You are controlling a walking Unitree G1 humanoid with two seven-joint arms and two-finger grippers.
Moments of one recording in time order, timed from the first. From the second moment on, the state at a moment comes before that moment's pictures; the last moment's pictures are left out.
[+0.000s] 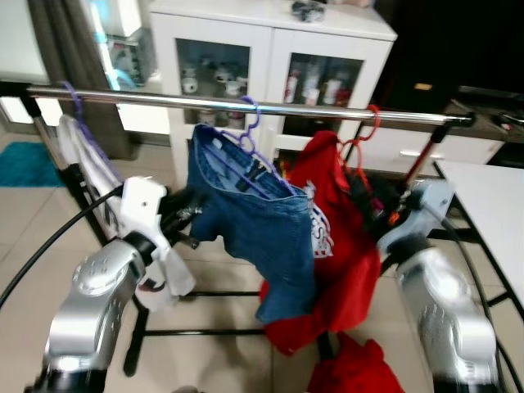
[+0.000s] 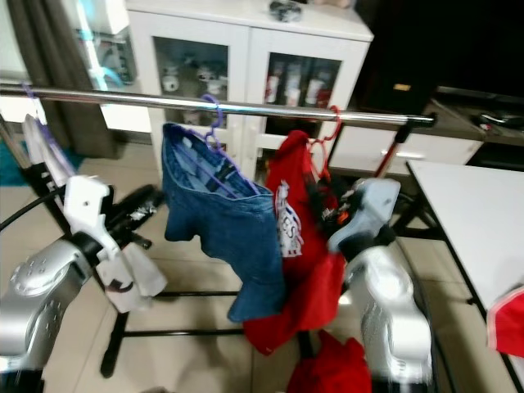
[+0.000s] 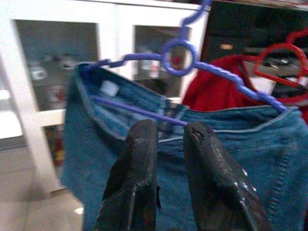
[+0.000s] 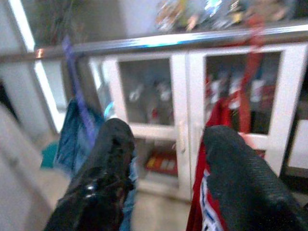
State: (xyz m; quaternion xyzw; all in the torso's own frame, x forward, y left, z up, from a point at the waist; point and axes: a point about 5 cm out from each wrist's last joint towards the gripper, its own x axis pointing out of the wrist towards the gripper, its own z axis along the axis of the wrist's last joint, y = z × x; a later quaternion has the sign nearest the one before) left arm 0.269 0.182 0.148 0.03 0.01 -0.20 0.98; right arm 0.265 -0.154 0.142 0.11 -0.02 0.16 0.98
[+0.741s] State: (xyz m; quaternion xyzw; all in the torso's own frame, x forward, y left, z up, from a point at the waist) left arm 0.257 0.181 0.149 0.02 0.01 -0.16 0.99; right arm 0.263 -0.133 0.141 0.12 -0.01 0.15 0.98
